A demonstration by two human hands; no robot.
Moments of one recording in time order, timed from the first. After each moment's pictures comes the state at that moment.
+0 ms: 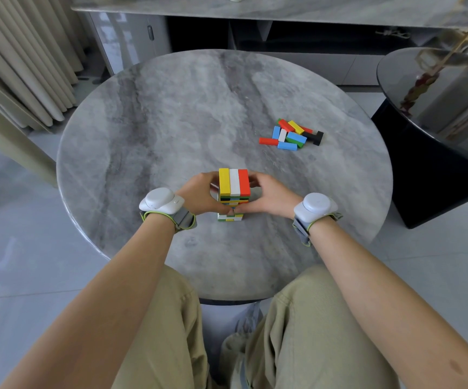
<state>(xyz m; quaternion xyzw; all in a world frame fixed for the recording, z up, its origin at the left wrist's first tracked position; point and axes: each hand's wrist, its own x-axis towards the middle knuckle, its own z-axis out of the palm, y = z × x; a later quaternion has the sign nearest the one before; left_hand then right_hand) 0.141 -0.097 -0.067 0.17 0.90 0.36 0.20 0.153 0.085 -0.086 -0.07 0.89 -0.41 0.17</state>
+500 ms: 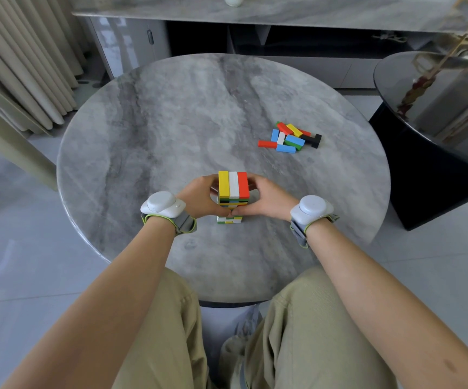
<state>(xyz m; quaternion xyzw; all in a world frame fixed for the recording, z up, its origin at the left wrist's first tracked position) 0.144 -0.096 -0.066 0.19 0.90 0.36 0.18 0.154 0.084 -0.085 -0.09 0.89 -0.41 0.16</state>
